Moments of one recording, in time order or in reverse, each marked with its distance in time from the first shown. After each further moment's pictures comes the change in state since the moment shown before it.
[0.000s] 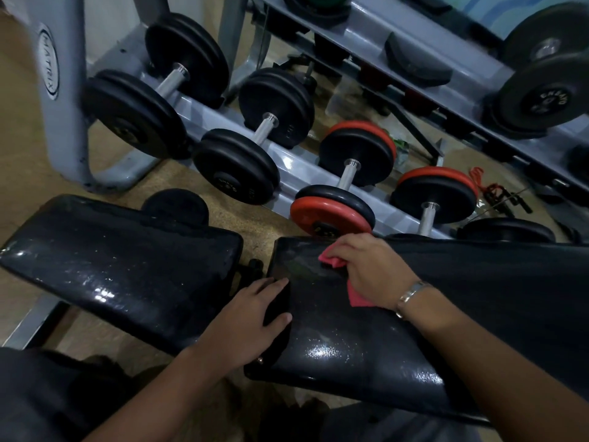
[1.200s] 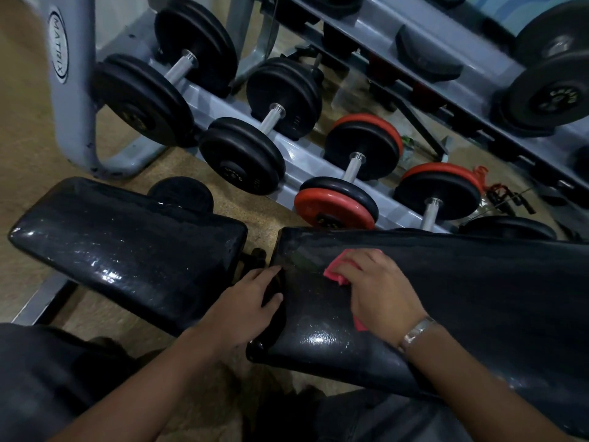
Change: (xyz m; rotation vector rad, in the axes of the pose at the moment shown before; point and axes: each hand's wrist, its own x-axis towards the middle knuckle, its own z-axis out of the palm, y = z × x) left_hand 0.000 -0.005 -0.003 -0.061 -0.002 -0.080; right_hand -0.048 -0.038 0.003 -0.048 0.146 0.006
